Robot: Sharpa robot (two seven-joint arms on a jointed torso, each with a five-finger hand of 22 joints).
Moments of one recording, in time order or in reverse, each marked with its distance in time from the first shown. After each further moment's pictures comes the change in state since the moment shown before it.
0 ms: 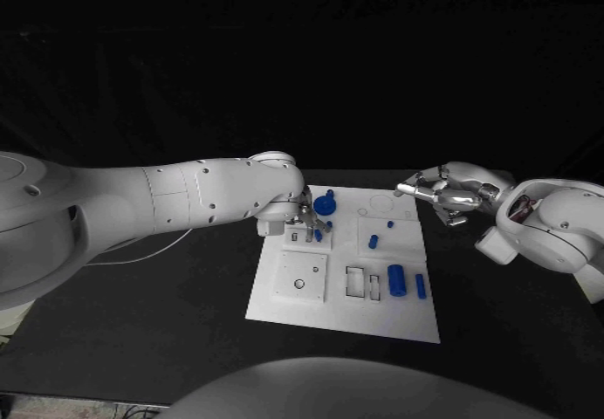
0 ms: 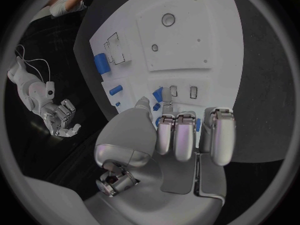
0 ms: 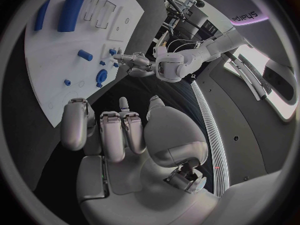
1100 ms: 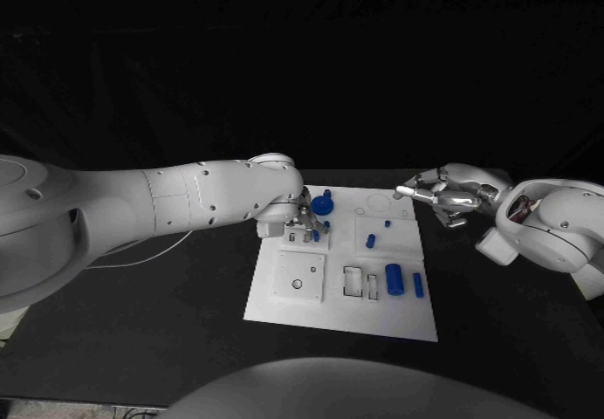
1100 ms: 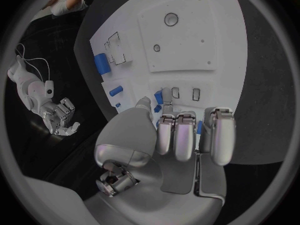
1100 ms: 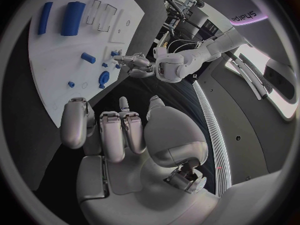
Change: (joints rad) left arm -0.008 0.011 0.000 -0.013 0.007 0.000 0.000; left_hand 0.008 0.000 0.035 -0.001 0.035 0.004 0.004 -0.041 0.014 -0.002 0.002 0.001 0.000 0.000 0.000 0.000 0.000 0.000 0.000 0.000 -0.004 0.000; right arm 0.000 -0.012 0.000 0.008 0.000 0.013 -0.020; right_hand 0.005 0.005 0.000 0.000 0.006 0.004 0.004 0.000 -0.002 0.003 0.003 -0.004 0.000 0.004 0.004 -0.005 0.000 0.000 -0.011 0.004 -0.011 0.001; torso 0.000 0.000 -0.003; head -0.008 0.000
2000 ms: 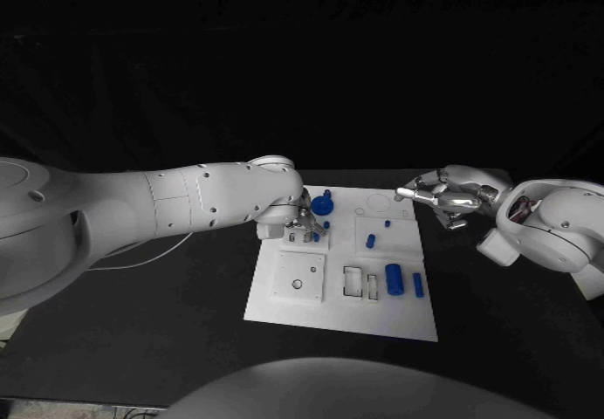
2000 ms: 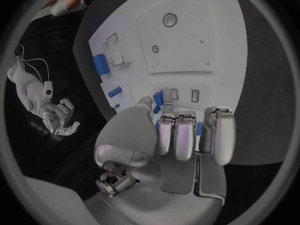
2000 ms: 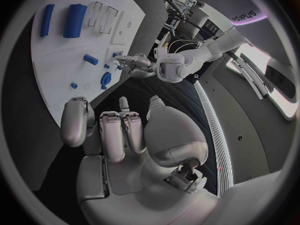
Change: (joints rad) left arm -0.006 0.004 0.000 -0.004 -0.005 -0.003 0.000; left_hand 0.027 -0.024 0.053 -0.003 0.054 -0.007 0.007 -0.042 0.033 -0.002 0.002 0.000 -0.001 0.000 0.007 0.000 0.000 0.000 0.000 0.000 -0.008 0.000; right arm 0.000 -0.003 0.000 0.000 0.000 0.012 -0.018; right_hand 0.000 0.000 0.000 0.000 0.004 0.000 0.000 0.000 -0.001 0.000 0.000 -0.005 0.000 0.000 0.000 -0.005 0.001 0.000 -0.014 0.000 -0.012 0.000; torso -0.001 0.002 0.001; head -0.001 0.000
